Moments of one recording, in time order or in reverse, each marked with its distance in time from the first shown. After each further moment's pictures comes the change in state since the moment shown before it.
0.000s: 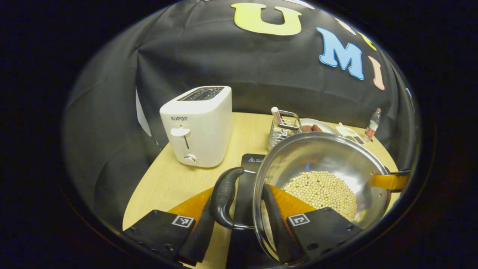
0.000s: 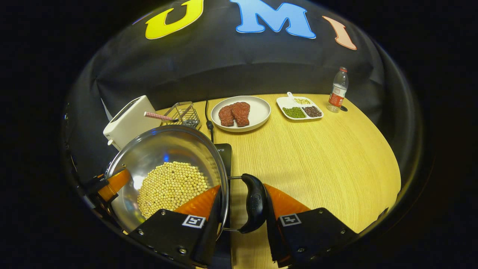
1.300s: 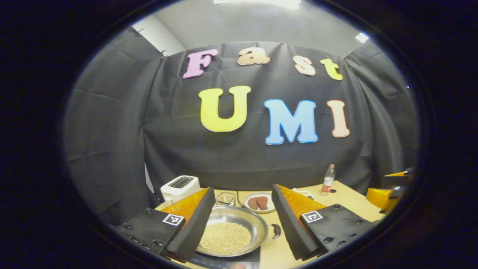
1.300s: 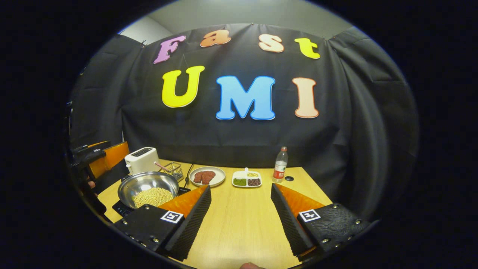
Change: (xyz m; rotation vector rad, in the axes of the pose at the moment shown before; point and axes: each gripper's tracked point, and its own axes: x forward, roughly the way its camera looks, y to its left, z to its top) left arm -0.289 -0.245 0.133 0.034 -0.602 0.004; right arm -0.261 -0.207 0.072 -0.136 -0.593 -0.006
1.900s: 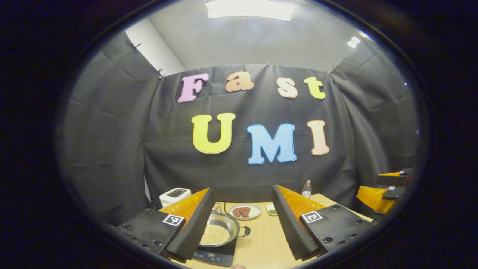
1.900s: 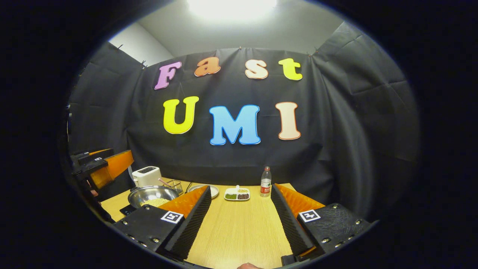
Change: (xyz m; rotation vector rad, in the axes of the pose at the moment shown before) left arm -0.109 -0.059 0.061 0.020 -0.136 -0.026; right arm -0.092 -0.046 0.031 0.041 -0.177 -0.010
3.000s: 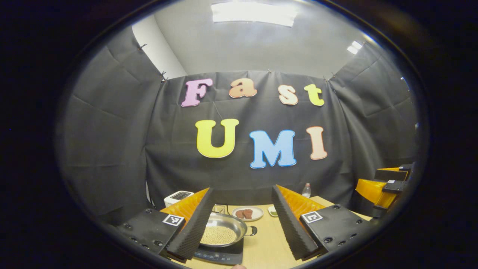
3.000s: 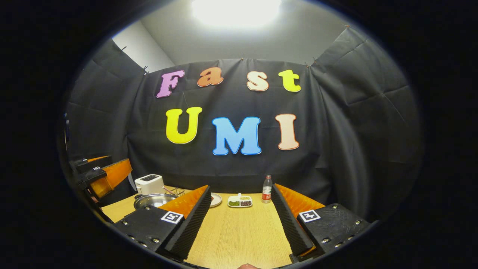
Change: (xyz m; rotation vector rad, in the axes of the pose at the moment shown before) left arm -0.023 0.036 0.006 -0.024 -0.035 -0.024; right arm -0.025 0.035 0.019 -0.013 -0.073 -0.031
